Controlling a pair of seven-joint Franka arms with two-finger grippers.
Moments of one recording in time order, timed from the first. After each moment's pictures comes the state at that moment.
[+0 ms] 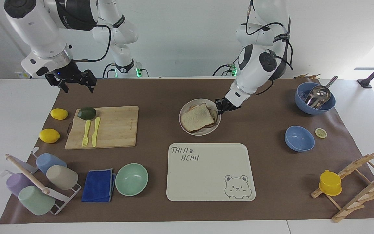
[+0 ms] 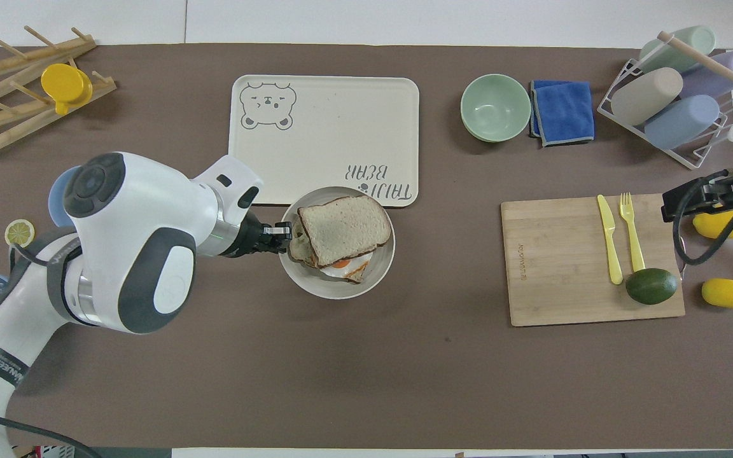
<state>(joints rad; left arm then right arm) -0.35 0.07 -0.08 -1.99 -0.39 2.08 -0.29 0.00 0.01 -0.02 -1.61 -0.05 1.50 -0.04</state>
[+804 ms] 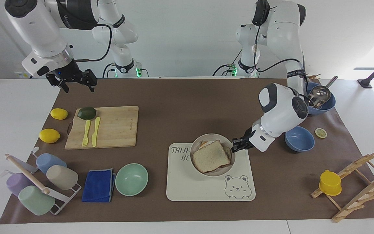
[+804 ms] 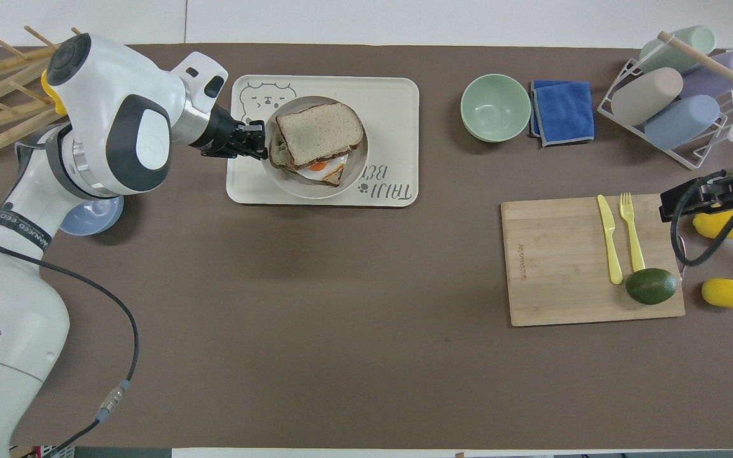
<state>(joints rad) -0.21 0.56 -0.08 -1.48 -0.42 2.06 -0.11 0.01 0.01 -0.01 -1.61 -0.05 1.50 -0.04</state>
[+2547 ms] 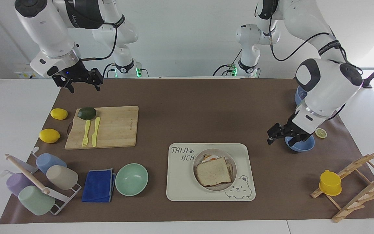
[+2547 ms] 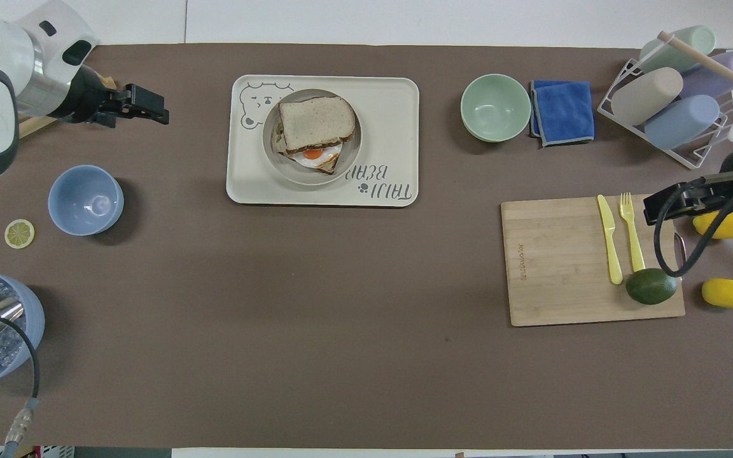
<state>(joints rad) -0.16 0.31 0.05 -1.45 -0.18 1.83 0.02 0.01 0.01 0.02 -1.61 -0.05 1.50 -0.08</state>
